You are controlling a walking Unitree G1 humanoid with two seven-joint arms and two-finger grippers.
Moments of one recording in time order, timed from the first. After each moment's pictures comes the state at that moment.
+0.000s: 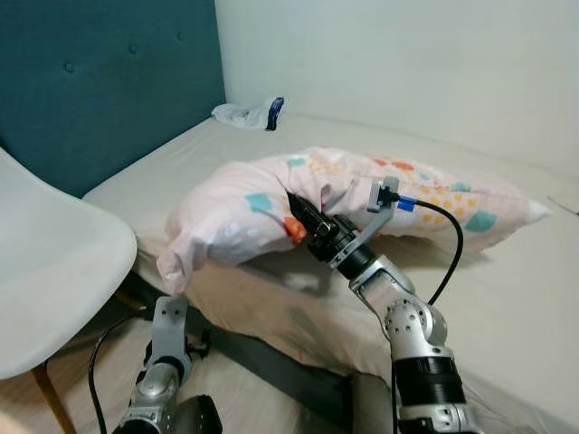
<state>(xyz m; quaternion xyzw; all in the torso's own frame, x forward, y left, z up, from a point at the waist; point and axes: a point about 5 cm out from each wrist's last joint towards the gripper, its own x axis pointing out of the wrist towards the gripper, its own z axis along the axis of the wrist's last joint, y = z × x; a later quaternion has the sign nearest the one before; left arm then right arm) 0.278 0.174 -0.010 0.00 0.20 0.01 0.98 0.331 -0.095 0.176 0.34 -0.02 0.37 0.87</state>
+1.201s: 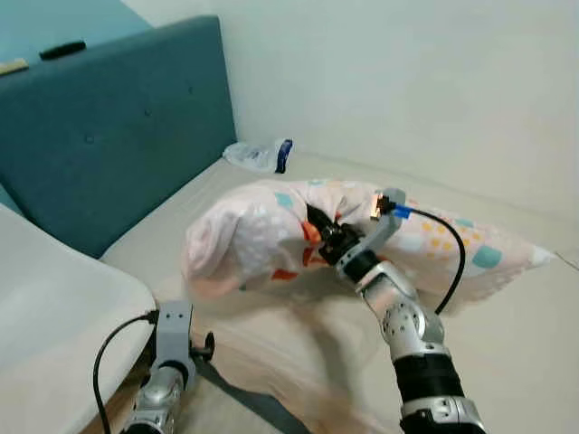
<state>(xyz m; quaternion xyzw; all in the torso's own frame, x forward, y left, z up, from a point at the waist) 0.274 0.173 -0.015 -0.01 0.21 0.02 0.98 0.343 -0.111 0.155 0.29 -0.01 0.28 0.91</state>
